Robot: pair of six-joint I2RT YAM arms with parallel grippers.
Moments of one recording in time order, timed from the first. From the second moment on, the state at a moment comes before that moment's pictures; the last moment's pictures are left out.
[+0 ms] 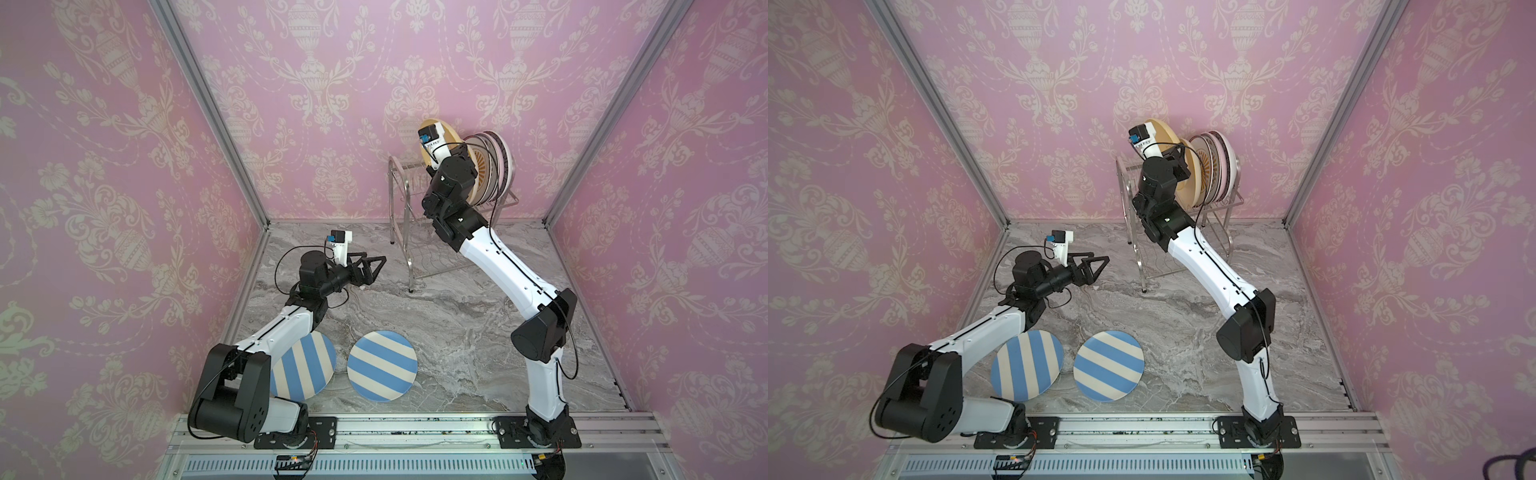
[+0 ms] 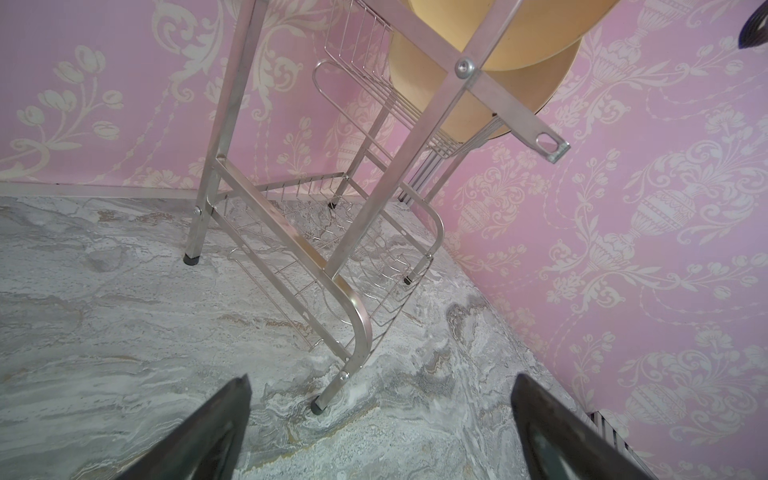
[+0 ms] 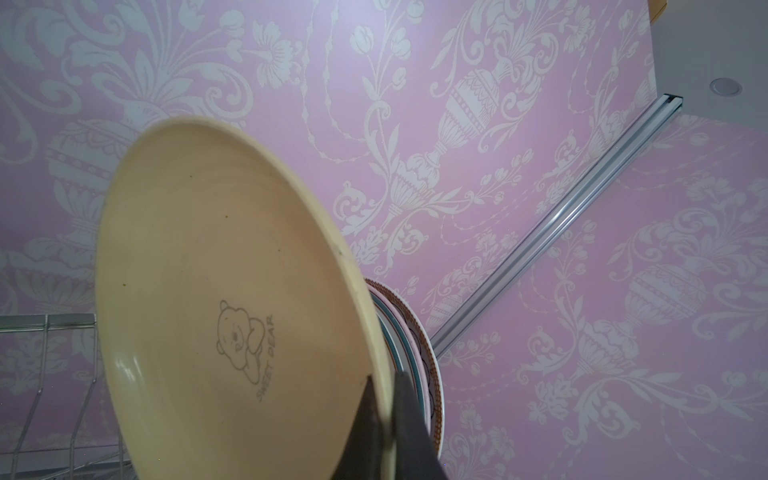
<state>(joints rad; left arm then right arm) -0.21 1.39 0.75 0.50 0.62 -0.49 0.62 2.05 2.25 0.17 1.07 -0.96</state>
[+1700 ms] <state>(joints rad) -0.21 1.37 0.75 0.41 0.62 -0.46 0.58 2.16 2.34 0.07 1.15 -0.91</state>
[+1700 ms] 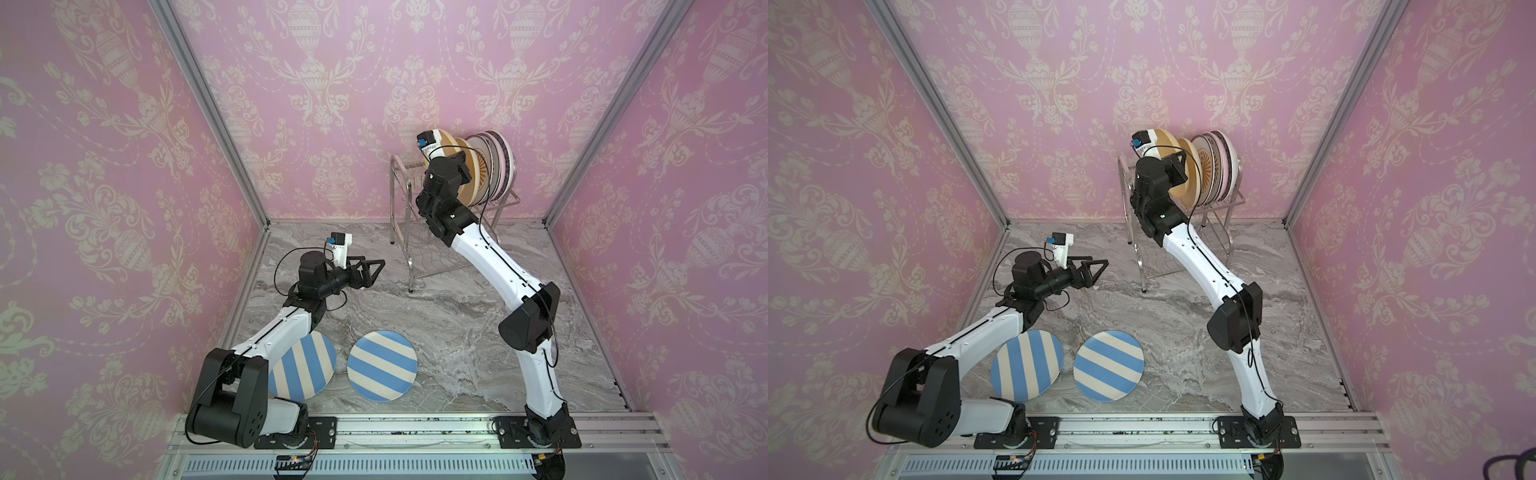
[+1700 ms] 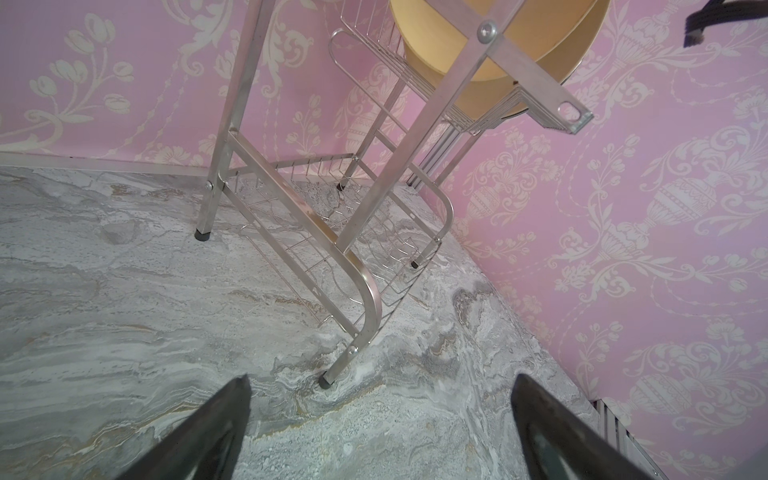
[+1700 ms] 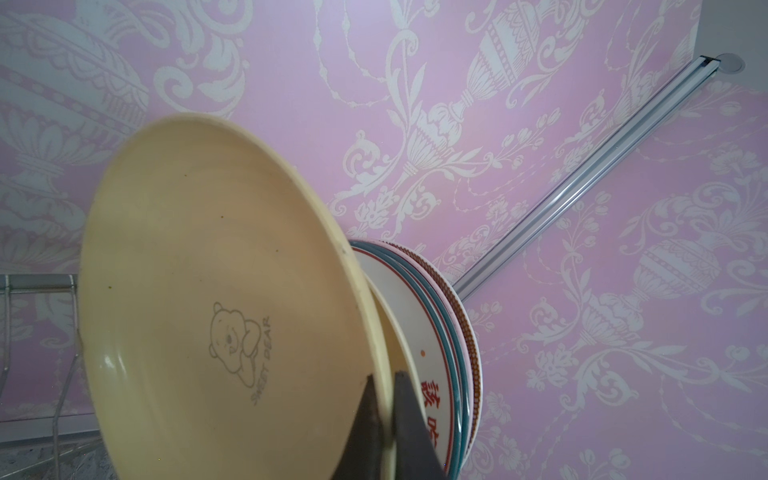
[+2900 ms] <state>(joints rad) -0.21 1.41 0.78 0.41 0.65 -0.44 0.60 2.17 2.41 -0.14 1.15 -0.73</state>
